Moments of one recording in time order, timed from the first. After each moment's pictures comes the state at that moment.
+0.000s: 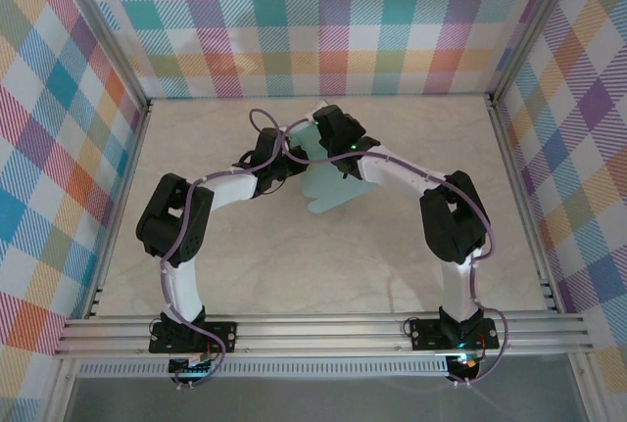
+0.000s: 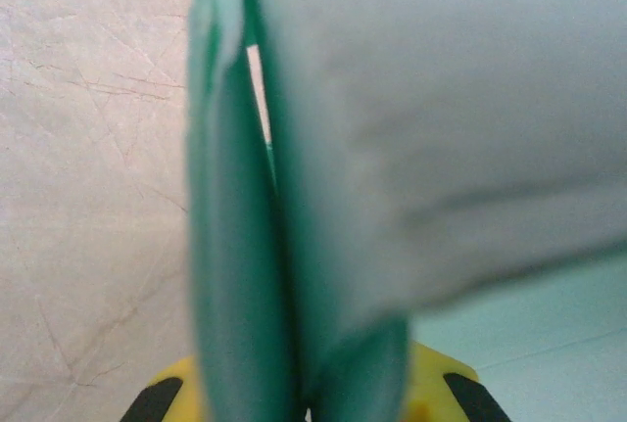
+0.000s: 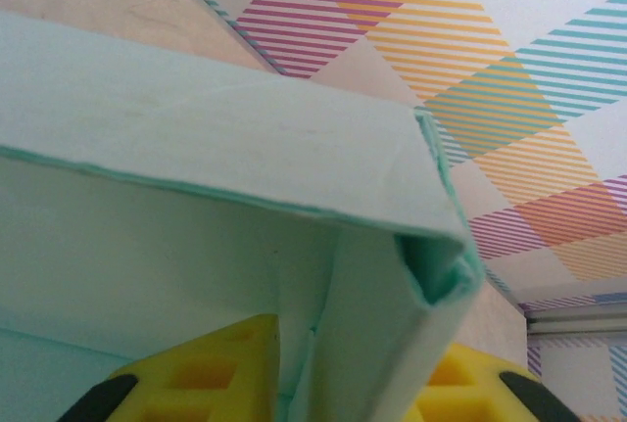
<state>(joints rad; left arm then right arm) -0.45 1.91 1.16 0.15 0.17 -0.68 0.67 1.97 1.56 -0.21 0.65 -0.44</state>
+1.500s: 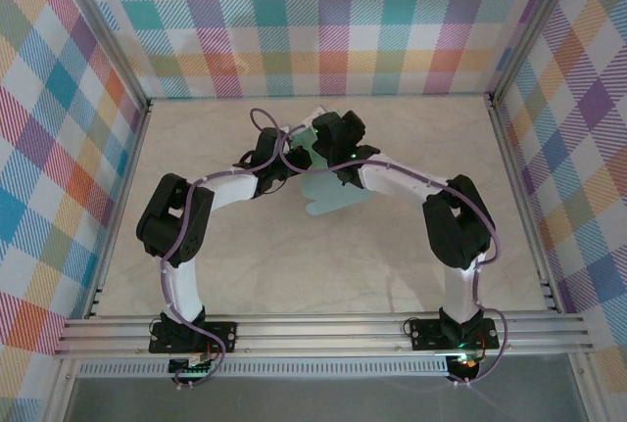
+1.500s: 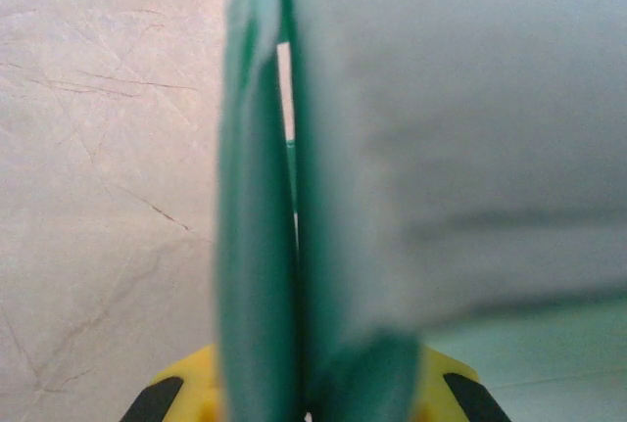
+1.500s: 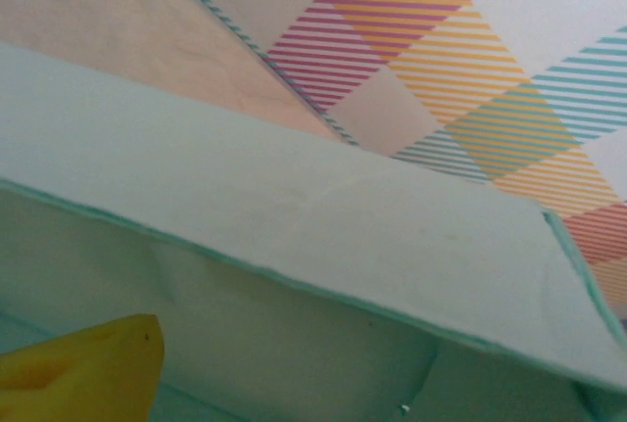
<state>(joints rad) -0.46 1.91 1.16 0.17 0.20 -0.68 0.70 1.91 1.46 -0.12 0.59 -0.42</state>
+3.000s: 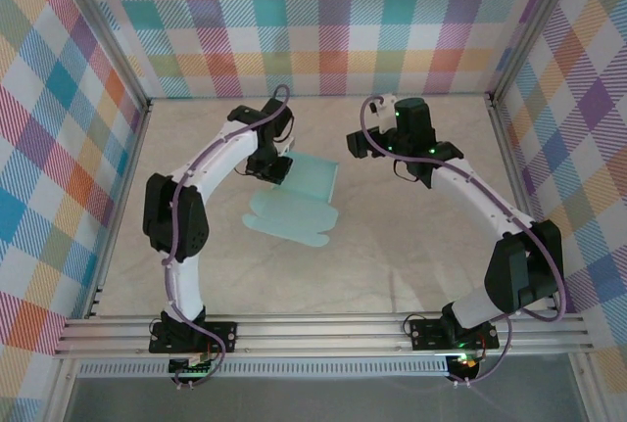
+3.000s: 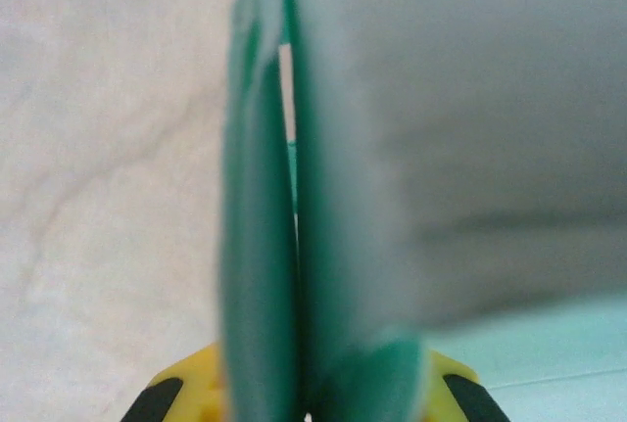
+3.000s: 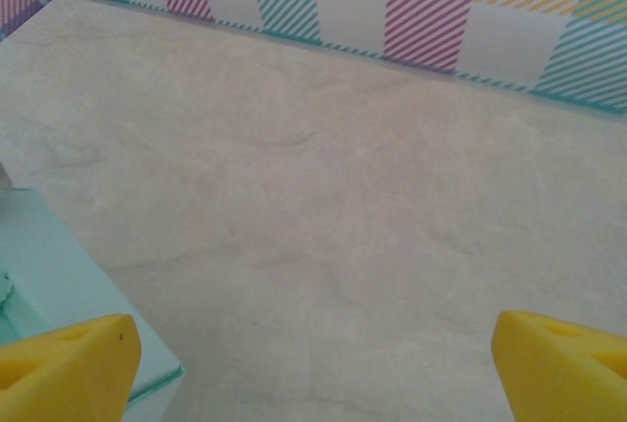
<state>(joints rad) -0.46 1.98 1.80 -1.28 0.01 -0.10 0.40 1.50 1.23 -0.29 -0.14 0.04</state>
